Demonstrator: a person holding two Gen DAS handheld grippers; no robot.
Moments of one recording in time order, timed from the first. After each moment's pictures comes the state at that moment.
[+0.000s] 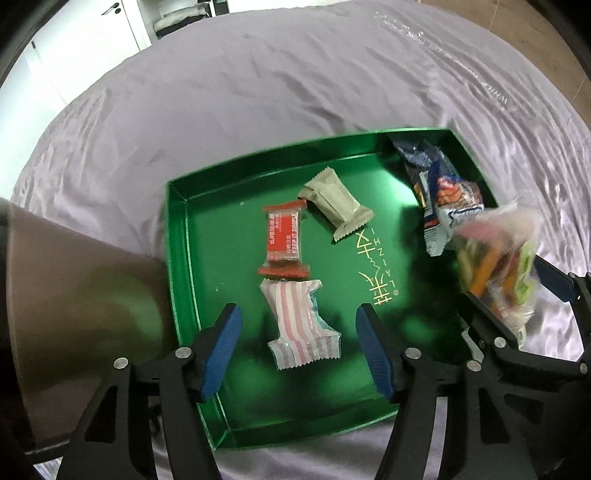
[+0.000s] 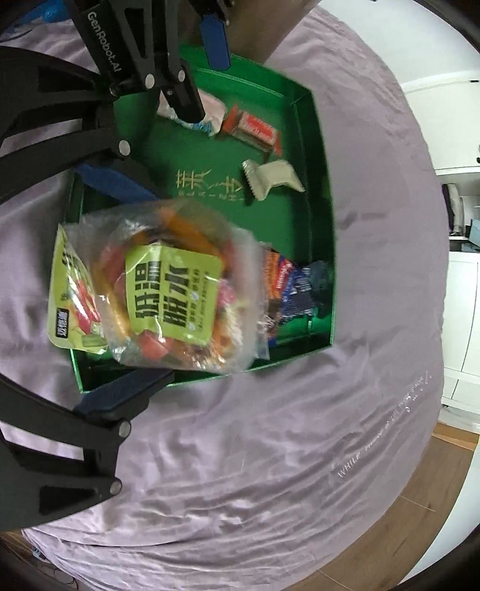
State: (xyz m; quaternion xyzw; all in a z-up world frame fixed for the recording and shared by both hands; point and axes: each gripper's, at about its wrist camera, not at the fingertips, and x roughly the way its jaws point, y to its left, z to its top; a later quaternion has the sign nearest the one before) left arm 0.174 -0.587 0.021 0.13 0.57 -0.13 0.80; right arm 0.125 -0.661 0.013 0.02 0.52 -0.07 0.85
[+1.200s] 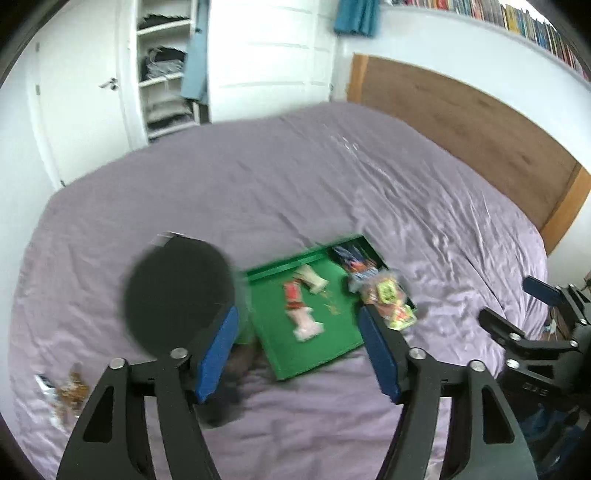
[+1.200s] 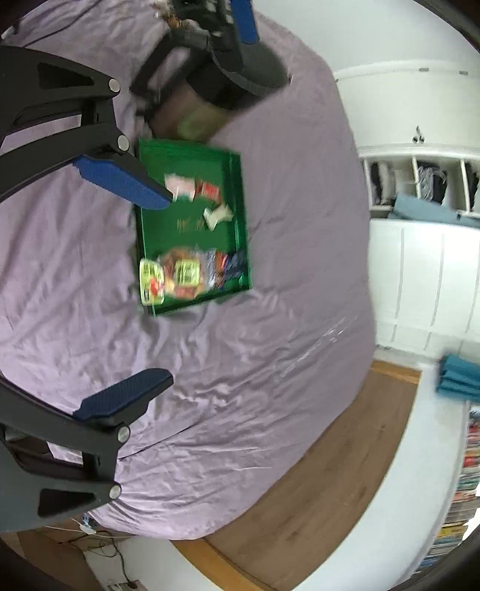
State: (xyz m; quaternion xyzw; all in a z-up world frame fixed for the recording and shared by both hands) left arm 0.075 -0.454 0.260 0.10 0.41 -0.24 0.87; right arm -0.017 -0.590 0.240 0.02 0.42 -0.15 0.89
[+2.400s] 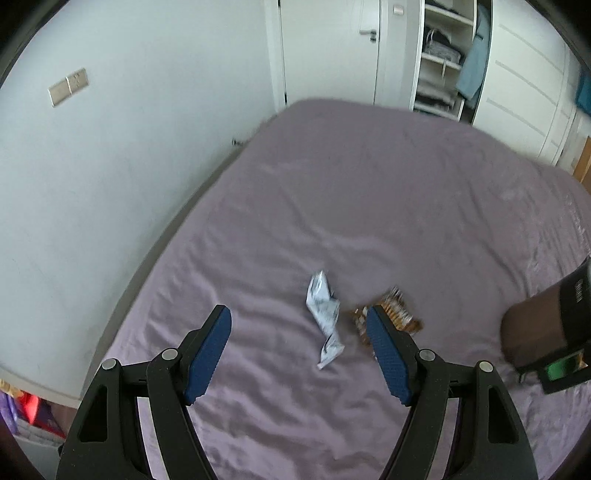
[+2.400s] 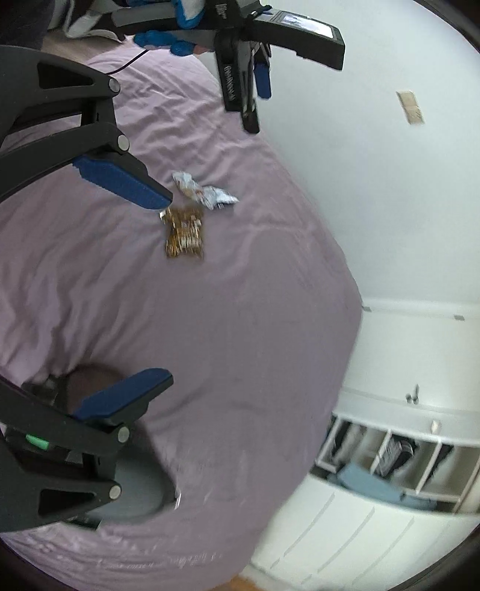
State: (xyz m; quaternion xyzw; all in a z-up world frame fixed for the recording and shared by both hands) left arm 0.116 -0.026 0.166 -0.01 0.46 0.14 0.88; right arm 0.108 -0.184 0.227 -0.11 0.42 0.26 0.86
